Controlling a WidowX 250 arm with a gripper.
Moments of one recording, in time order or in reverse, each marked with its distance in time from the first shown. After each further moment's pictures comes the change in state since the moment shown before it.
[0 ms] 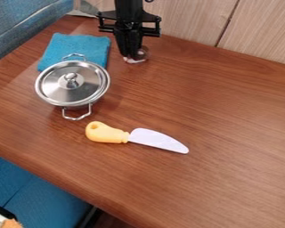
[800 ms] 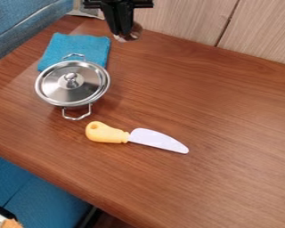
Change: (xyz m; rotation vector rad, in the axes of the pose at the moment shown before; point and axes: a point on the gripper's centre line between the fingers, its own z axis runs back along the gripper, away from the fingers) arm -0.025 -0.006 0.065 -0.092 -0.070 0.030
